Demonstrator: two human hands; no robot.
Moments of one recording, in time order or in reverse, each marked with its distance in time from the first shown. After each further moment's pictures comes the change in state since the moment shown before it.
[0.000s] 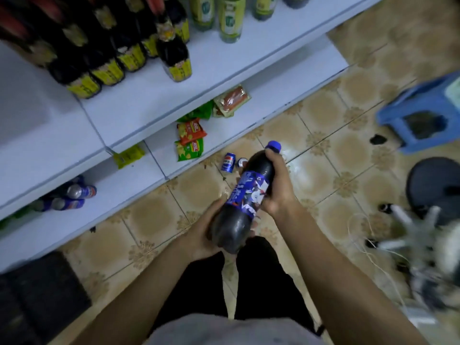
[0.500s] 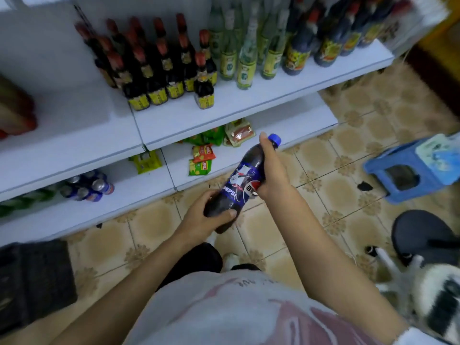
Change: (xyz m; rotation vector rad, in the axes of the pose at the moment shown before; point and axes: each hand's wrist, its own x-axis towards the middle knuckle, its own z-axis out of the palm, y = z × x) left_hand -0.077 -0.058 -0.086 -0.075 -0.917 1.142; right_hand -0.126 -0.015 0.038 -0.277 0.102 -0.187
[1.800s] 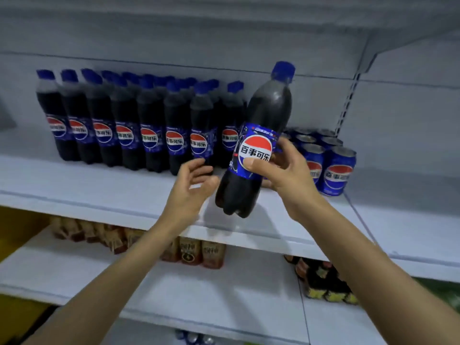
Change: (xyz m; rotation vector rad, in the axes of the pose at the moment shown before) left_hand -0.103 0.202 -0.546 0.010 0.820 0.724; right_hand -0.248 0.082 0.532 -0.612 -1.119 -0.942
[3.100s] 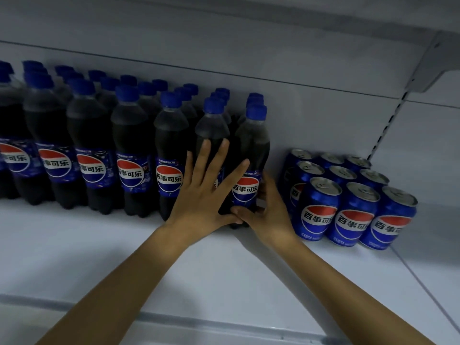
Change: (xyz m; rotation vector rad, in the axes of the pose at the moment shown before) left_hand 0.163 -0.076 -0.016 1.170 0.085 0.870; right_hand 0.135 0.130 0.041 -0.376 0.026 -0.131
